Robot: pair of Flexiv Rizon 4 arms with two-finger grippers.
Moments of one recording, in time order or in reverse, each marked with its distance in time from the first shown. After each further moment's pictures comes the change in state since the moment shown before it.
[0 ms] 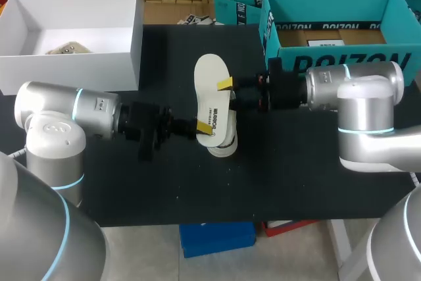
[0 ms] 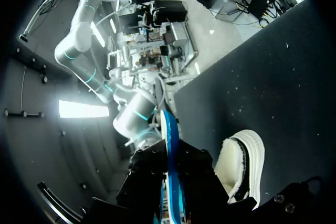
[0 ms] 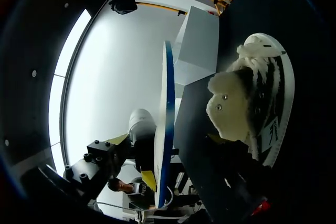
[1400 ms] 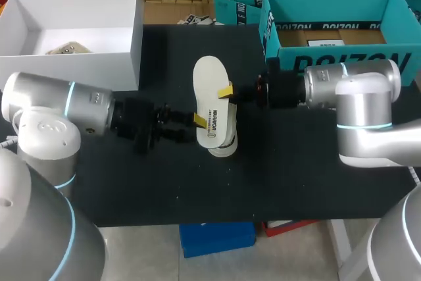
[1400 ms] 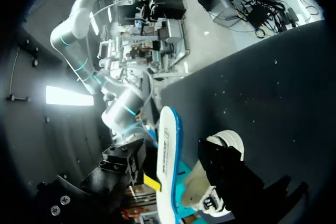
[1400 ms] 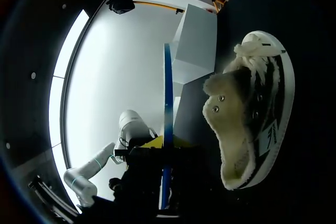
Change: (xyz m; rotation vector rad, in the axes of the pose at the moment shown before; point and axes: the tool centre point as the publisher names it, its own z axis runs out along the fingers) left arm 0.005 0.003 -0.022 -0.038 0.163 -0.121; right arm -0.005 0.004 0.002 0.017 -0.001 0.017
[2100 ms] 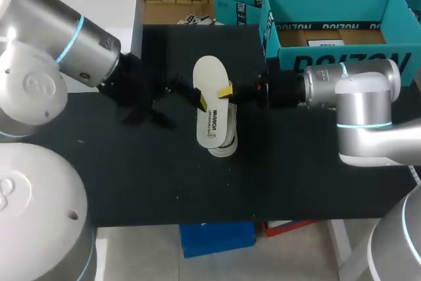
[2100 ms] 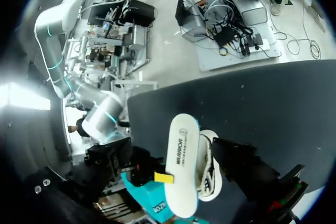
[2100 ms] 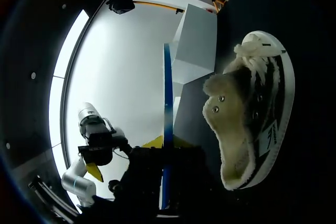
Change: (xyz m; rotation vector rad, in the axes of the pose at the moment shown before) left arm -0.058 -0.009 -0.036 0.074 0.442 -0.005; right arm 0.000 0.000 0.000 0.001 0.000 0.000
